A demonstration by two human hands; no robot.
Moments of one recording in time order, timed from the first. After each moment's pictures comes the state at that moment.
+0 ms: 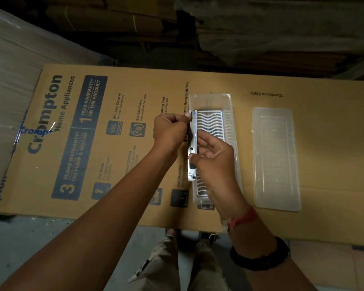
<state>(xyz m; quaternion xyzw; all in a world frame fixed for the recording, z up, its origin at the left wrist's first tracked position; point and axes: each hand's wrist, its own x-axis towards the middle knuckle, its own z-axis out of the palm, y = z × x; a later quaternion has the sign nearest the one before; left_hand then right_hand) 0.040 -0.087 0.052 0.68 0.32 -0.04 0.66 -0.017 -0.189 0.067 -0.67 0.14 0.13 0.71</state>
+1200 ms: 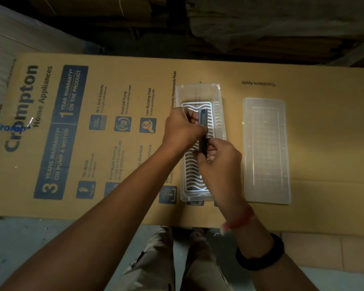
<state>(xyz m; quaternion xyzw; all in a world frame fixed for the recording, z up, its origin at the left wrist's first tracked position) 0.046 -0.129 0.051 0.77 0.23 -0.14 0.57 -0.022 -0.228 0.053 -0.89 0.10 0.06 0.44</state>
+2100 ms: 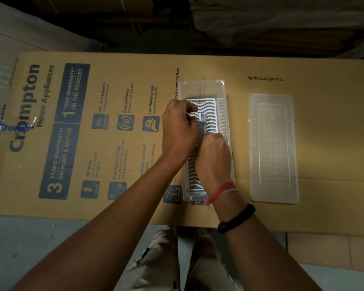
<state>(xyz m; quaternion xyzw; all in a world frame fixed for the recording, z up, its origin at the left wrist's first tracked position) 0.041 -0.122 0.031 0.89 0.12 0.07 0.44 0.003 -0.202 0.022 -0.97 0.06 0.07 0.23</state>
